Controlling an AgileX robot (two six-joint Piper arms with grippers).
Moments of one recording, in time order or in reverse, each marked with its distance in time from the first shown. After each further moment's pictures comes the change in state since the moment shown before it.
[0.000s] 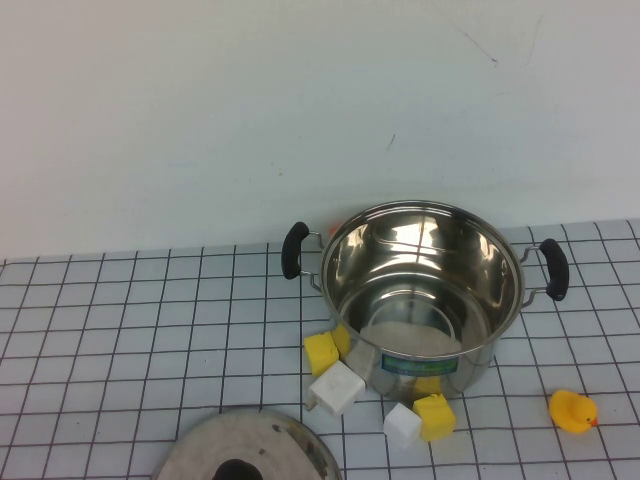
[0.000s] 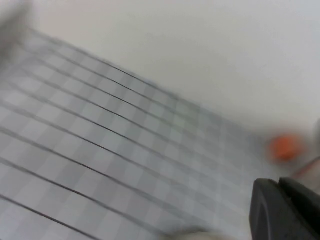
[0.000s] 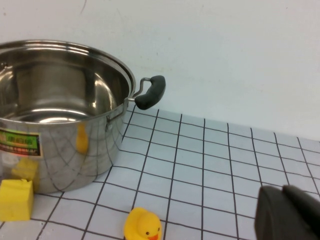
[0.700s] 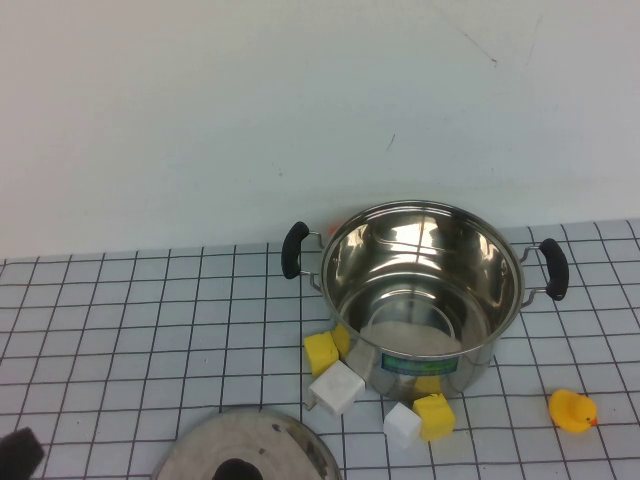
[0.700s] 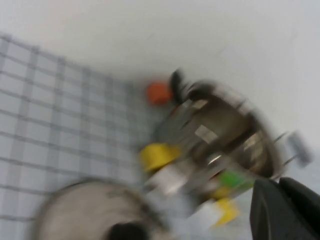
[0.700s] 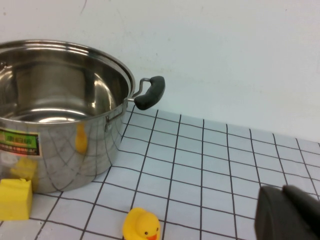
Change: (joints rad) right arm 0.000 0.000 0.000 0.000 -0.001 -0.005; left arm -0.002 0.193 -0.398 -0.424 0.388 0.249
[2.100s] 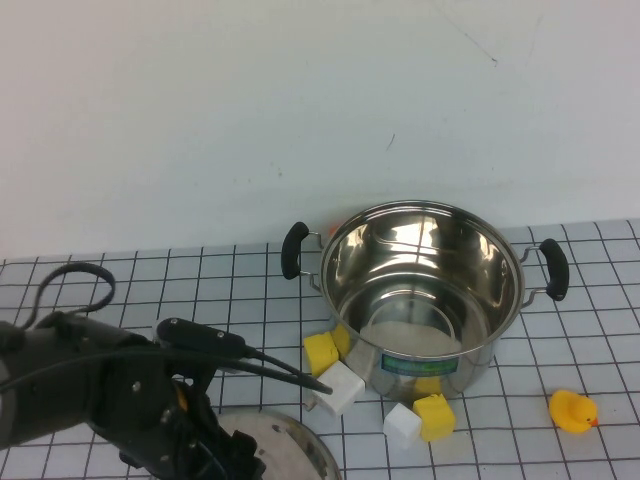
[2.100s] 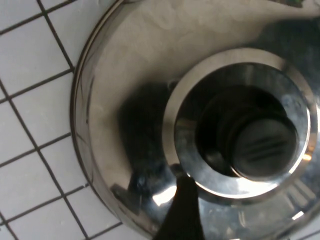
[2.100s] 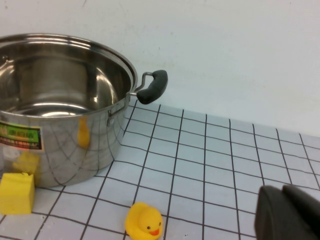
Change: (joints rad) right arm 0.000 0.000 0.000 0.000 0.013 -0.002; left arm -0.580 1.367 -0.346 0.544 -0.158 -0.020
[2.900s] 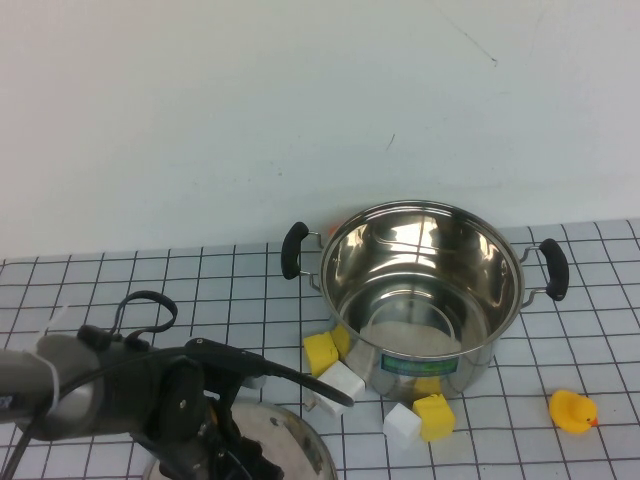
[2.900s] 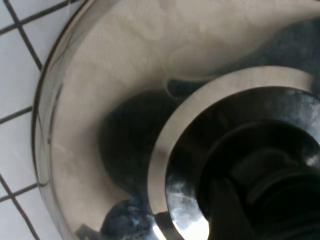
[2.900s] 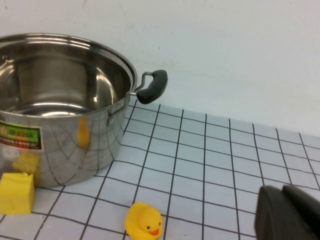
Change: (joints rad) right arm 0.000 0.000 0.000 0.000 0.000 0.000; left arm -0.018 0.225 -0.009 0.006 -0.192 -0.027
